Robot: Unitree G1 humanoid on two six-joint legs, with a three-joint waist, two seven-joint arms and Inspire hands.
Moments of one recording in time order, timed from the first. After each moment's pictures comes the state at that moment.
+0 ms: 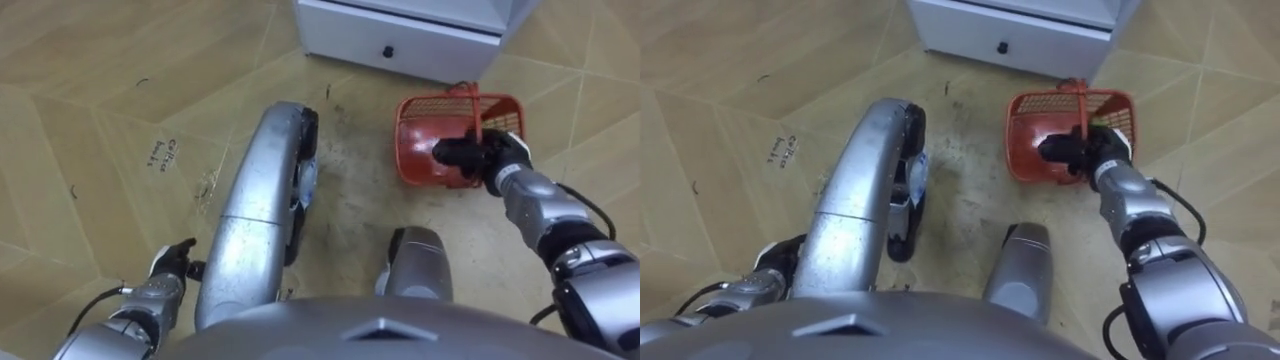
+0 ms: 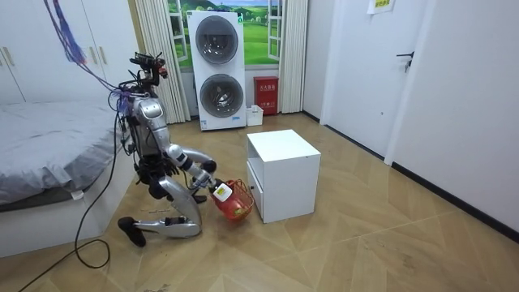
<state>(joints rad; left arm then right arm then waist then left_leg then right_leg) -0.05 0.27 -0.37 1.30 -0.24 -0.05 0.08 -0.27 -0.37 0.29 0.99 0.37 0.03 -0.03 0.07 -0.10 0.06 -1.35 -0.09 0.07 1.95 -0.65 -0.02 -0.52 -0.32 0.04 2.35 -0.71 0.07</state>
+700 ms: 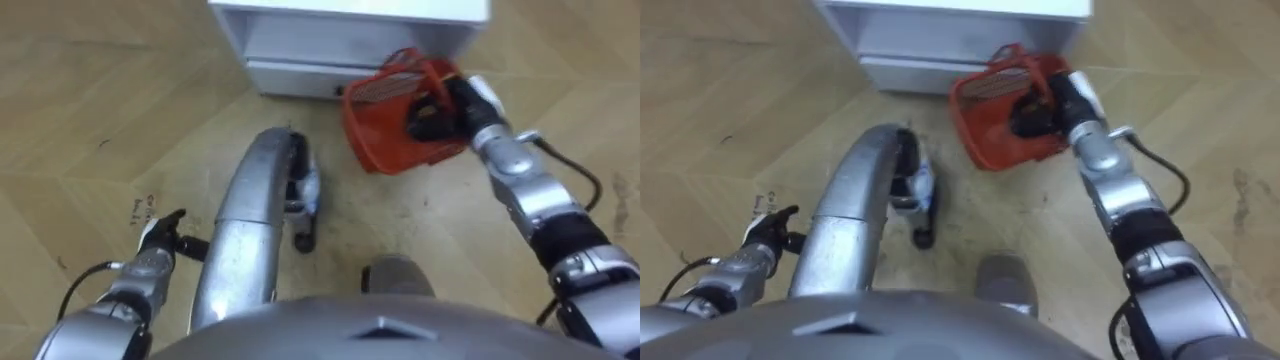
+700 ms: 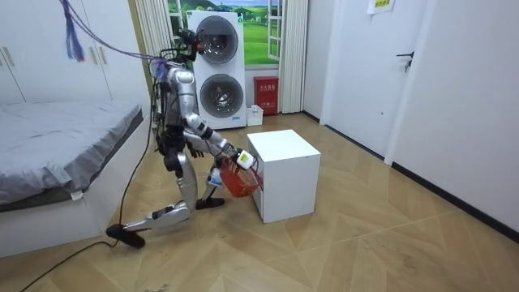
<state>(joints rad) -0.07 0.31 -0.18 1.21 -0.14 -0.05 0.08 -0.18 -0.38 0.29 0.55 0.04 0.07 -0.03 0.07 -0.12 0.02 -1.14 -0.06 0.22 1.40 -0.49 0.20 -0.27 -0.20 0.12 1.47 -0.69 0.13</state>
